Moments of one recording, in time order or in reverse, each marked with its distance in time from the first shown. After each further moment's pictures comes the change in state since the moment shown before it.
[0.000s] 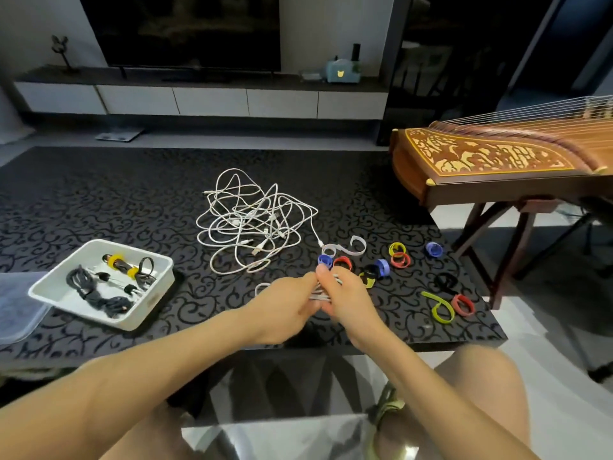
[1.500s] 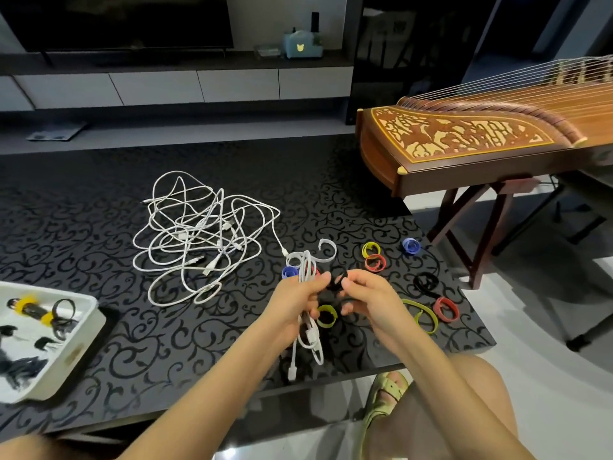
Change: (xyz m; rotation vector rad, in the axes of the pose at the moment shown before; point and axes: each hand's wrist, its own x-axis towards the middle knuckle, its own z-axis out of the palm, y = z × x) left_hand 0.116 0.014 0.058 -1.451 0.093 -0.665; right_hand 0.054 0.042 -0.102 0.195 0.002 0.084
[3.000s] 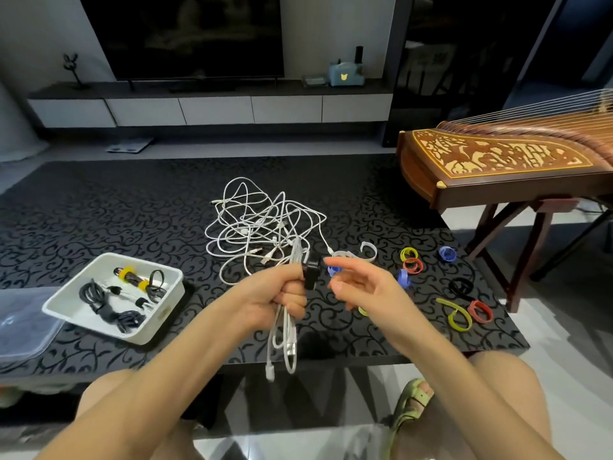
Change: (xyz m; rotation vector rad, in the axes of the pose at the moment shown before) left_hand -0.116 0.058 -0.072 -0.129 -0.148 -0.165; right_hand -0.076 -0.058 0.086 -0.184 -0.215 -0.226
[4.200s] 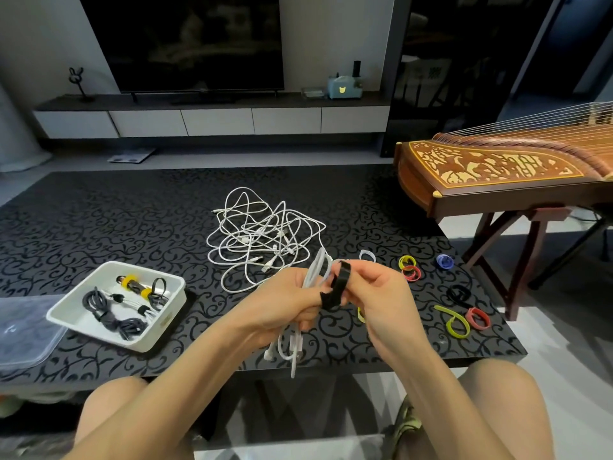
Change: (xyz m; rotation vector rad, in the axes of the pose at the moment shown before) left_hand -0.032 -0.007 0.023 0.575 -0.110 0.374; right_hand -0.007 -0.019 0.021 0.183 0.278 -0.106
